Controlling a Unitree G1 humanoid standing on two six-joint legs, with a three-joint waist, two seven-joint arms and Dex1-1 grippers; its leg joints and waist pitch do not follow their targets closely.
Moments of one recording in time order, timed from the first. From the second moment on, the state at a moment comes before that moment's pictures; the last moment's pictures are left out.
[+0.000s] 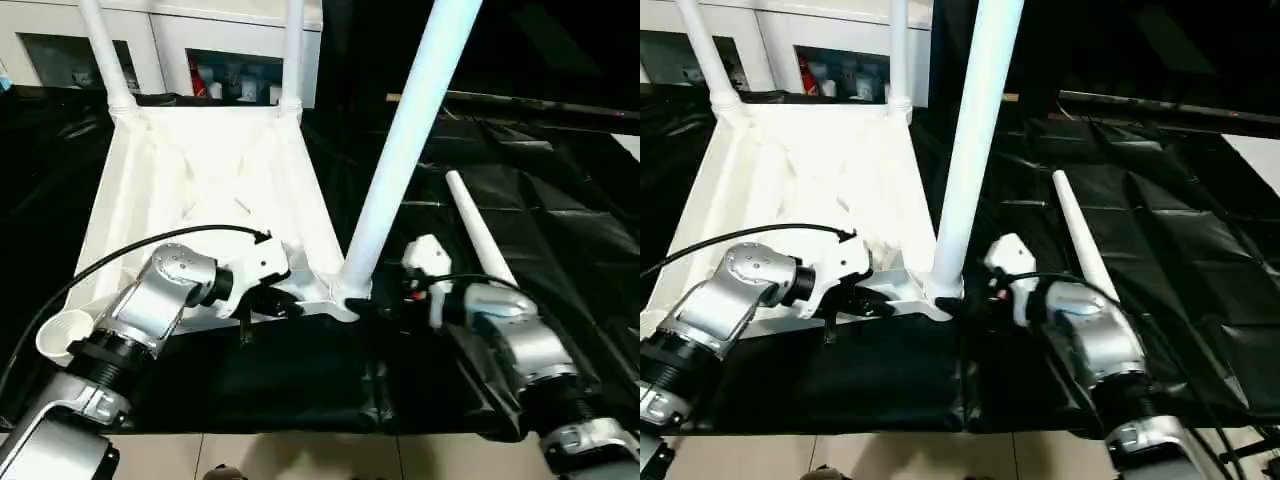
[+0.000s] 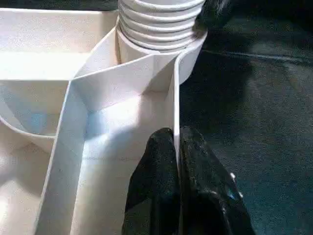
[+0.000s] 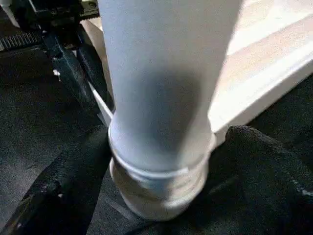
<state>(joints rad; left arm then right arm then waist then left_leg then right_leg) -0.57 0.48 -0.35 0.38 0.02 0.30 -1.23 -0.45 -0.30 0.19 0.52 0.16 0.01 1.00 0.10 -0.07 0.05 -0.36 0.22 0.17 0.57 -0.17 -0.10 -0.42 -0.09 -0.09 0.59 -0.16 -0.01</state>
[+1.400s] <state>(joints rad) -0.69 0.18 -0.30 0.61 0.11 0.43 -0.75 -0.63 0.02 0.00 0.90 0.12 -0.02 0.26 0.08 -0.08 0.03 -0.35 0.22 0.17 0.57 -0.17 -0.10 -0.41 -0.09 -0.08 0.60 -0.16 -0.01</state>
